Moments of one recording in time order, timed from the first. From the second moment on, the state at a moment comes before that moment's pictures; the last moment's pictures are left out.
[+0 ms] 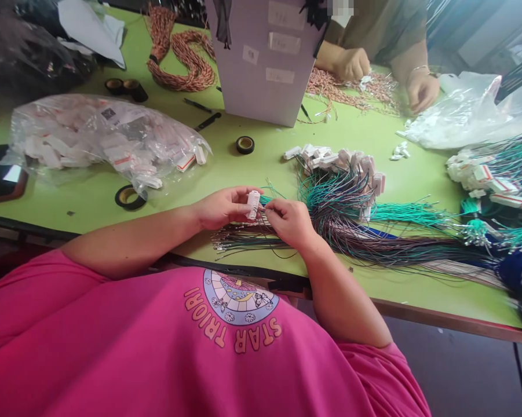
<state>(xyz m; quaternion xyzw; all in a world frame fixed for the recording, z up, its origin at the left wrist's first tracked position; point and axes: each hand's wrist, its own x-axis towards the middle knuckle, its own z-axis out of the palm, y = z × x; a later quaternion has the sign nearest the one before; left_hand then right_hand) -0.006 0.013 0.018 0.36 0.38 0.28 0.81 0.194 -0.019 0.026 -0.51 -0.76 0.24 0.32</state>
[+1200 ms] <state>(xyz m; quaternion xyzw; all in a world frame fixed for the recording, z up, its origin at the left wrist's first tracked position) -0.005 0.014 0.010 0.43 0.40 0.28 0.76 0.184 -0.017 0.030 -0.56 -0.67 0.41 0.26</state>
